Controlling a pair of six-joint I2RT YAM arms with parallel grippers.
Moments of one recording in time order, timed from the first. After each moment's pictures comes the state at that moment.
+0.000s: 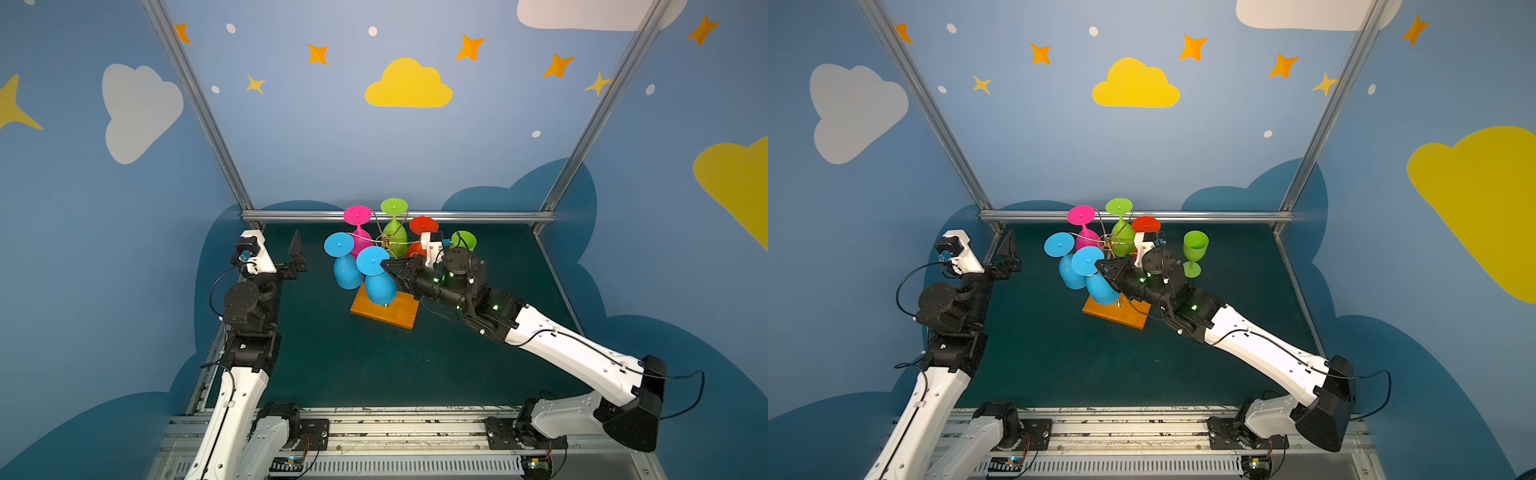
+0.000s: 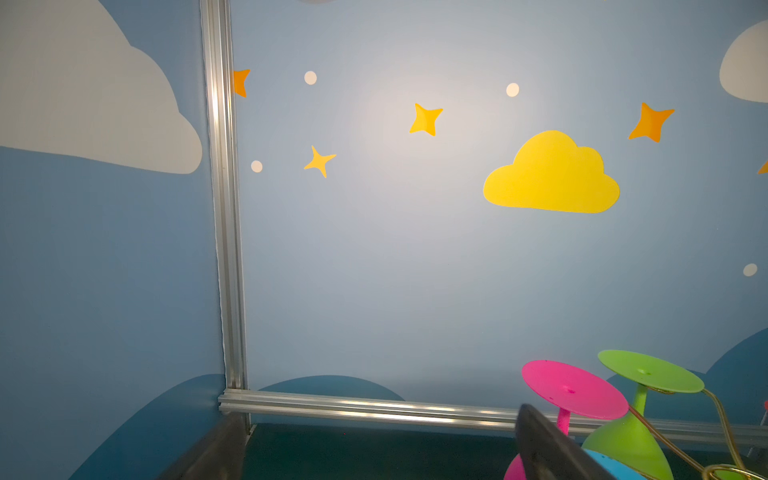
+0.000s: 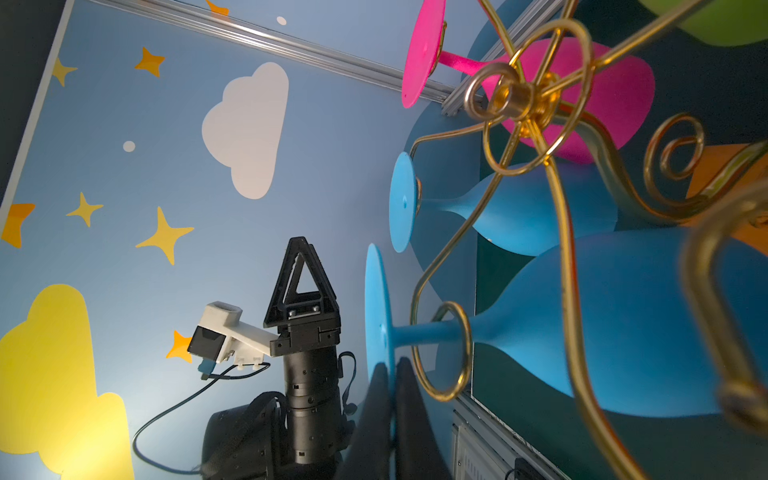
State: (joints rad) left arm -0.03 0.79 0.76 0.27 -0.08 -0.07; right arm 0.97 1.35 1.29 -0.09 -0.04 1.30
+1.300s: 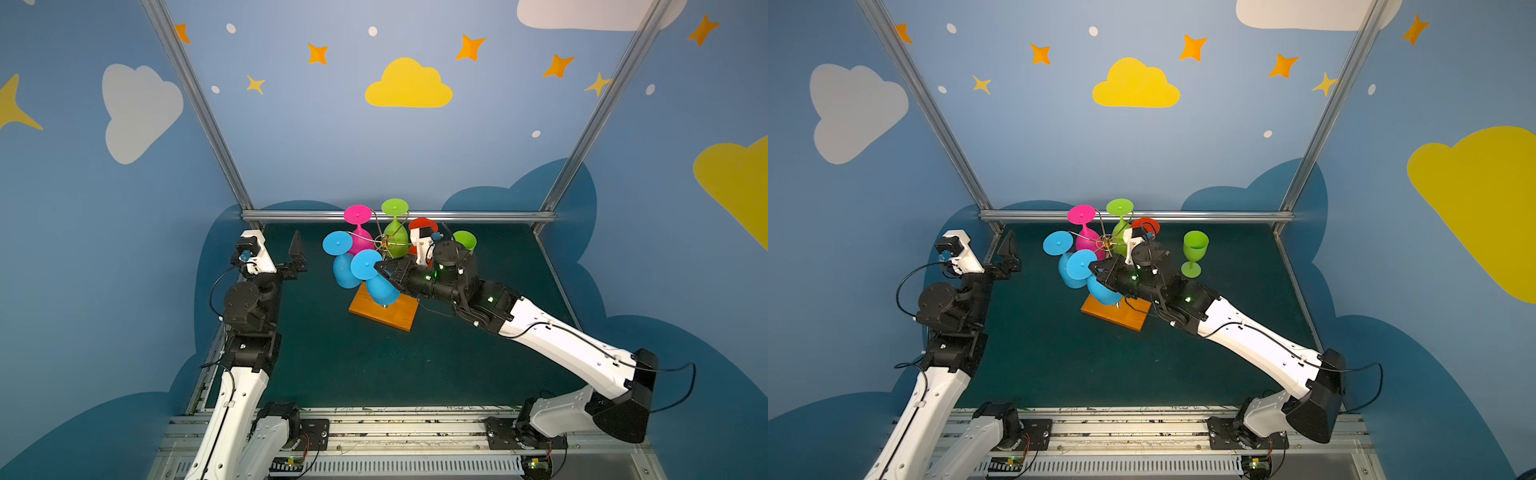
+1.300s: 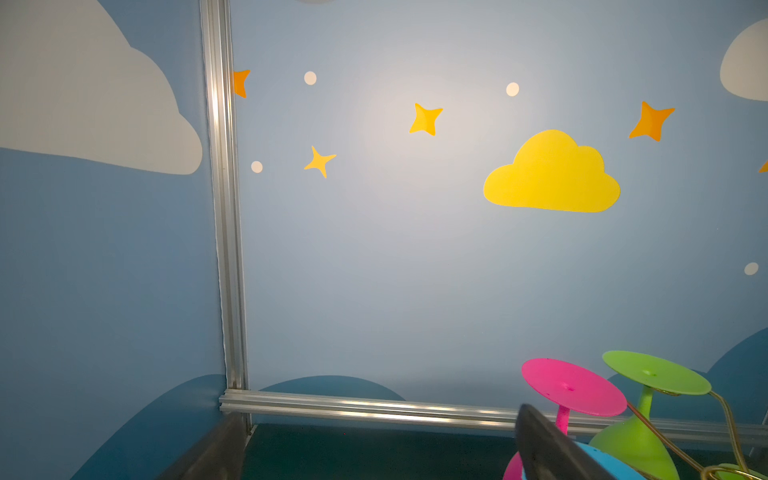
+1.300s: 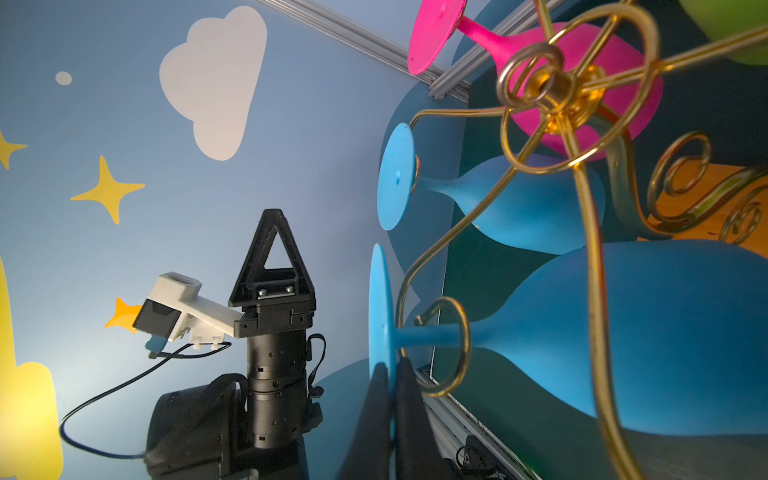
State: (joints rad) left arm -0.03 0.79 0.76 0.27 -0.08 -0.07; right arm 0.98 1.42 1.41 -0.21 -0.08 1.16
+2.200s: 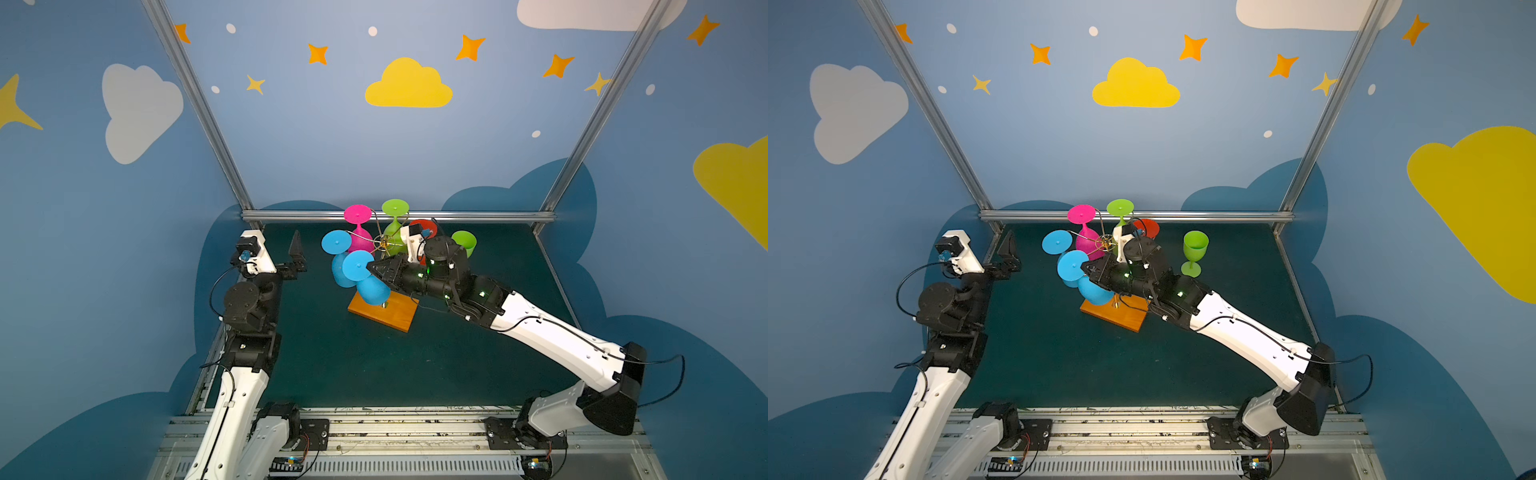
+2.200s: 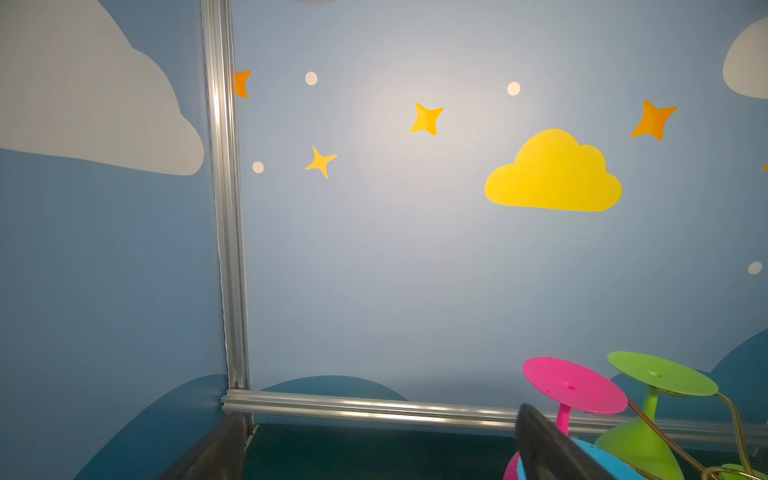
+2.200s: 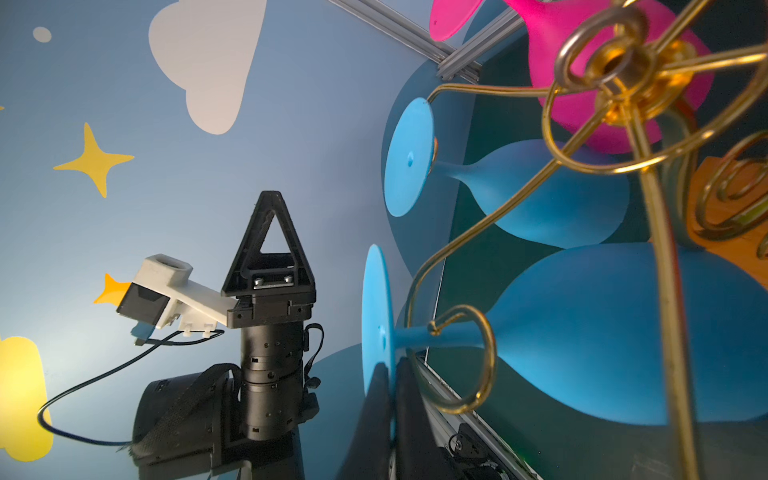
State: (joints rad) left arm -0.03 0.79 0.76 0.27 -0.09 -0.06; right arm 0.99 1.48 1.47 -0.23 -0.13 1.12
